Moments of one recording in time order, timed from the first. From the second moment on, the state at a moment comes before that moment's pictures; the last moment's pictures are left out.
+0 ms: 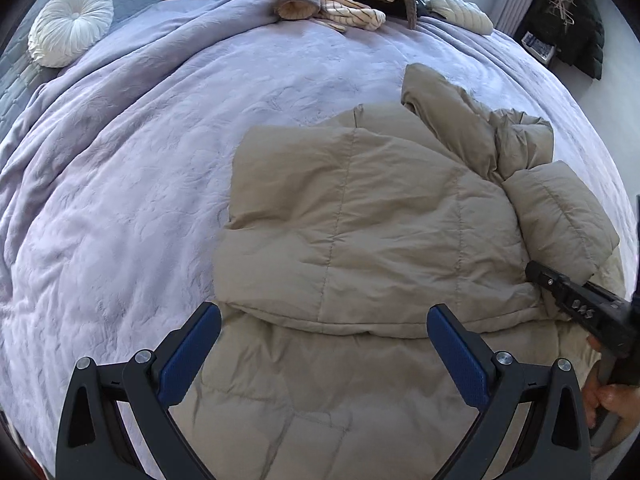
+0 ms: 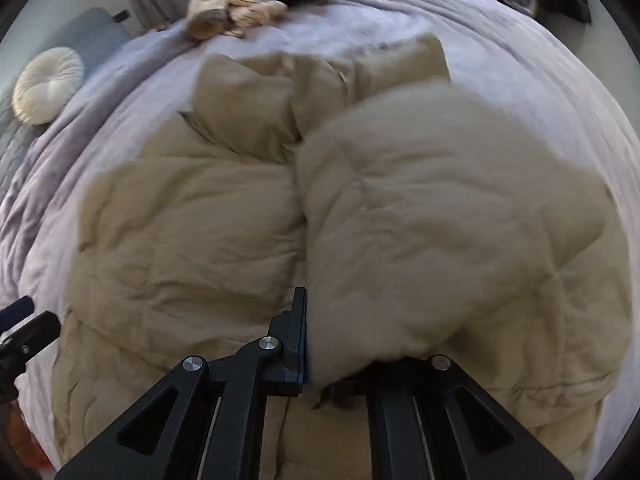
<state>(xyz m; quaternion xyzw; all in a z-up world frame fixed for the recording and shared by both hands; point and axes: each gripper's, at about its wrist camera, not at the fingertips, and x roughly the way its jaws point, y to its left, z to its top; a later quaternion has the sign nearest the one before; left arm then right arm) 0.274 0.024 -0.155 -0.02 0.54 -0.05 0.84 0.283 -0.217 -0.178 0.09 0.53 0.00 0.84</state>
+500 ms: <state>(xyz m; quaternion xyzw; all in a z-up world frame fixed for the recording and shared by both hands) 0.288 0.032 -0.151 -0.07 0.54 -0.09 0.84 0.243 -0.343 -0.159 0.43 0.44 -0.08 0.79</state>
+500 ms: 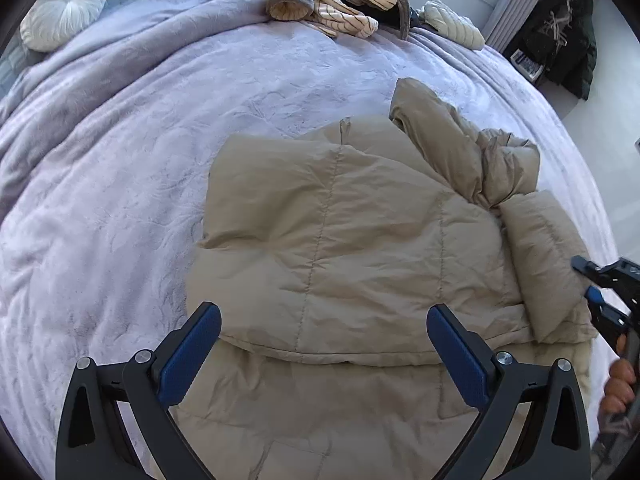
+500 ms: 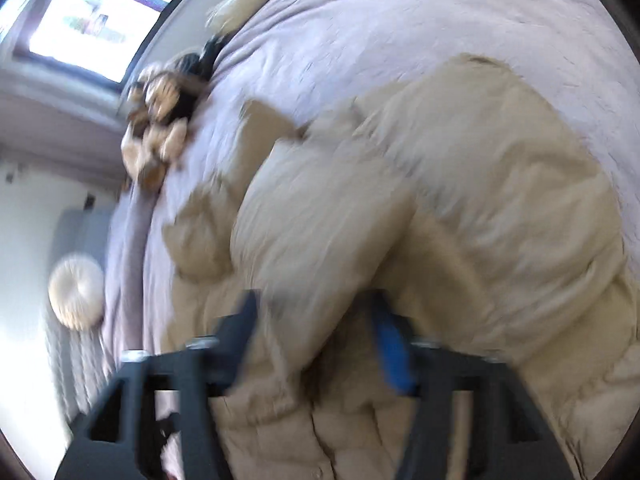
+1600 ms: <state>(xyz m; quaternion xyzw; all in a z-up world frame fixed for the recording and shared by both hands) 0.321 -0.027 -0.184 -0.17 0.59 -0.24 0.75 0.163 -0.415 -0.187 0.48 0.47 -0.10 0.74</state>
